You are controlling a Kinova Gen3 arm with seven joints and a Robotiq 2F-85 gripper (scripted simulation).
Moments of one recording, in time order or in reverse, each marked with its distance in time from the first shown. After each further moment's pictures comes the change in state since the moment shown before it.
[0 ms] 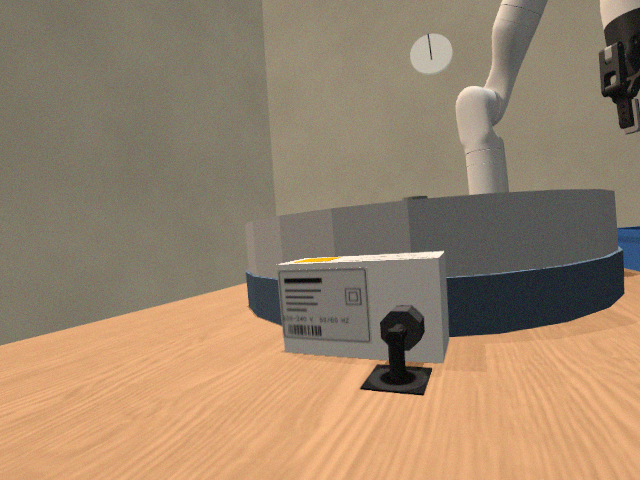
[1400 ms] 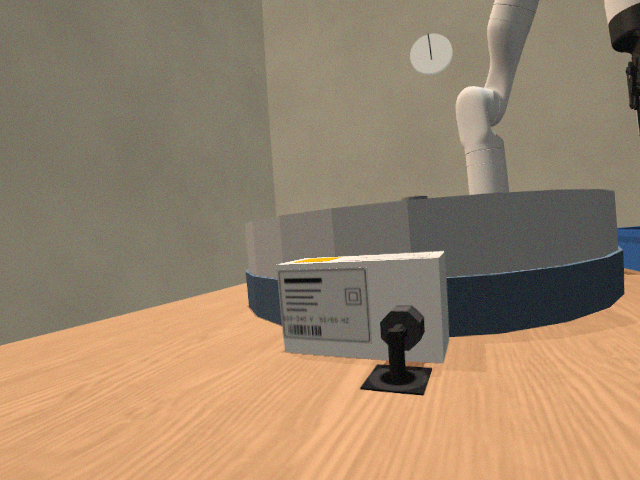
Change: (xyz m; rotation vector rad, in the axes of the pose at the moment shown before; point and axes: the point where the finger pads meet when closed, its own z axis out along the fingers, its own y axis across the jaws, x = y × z) arm 0.003 -0.005 -0.007 0.001 -0.003 -0.756
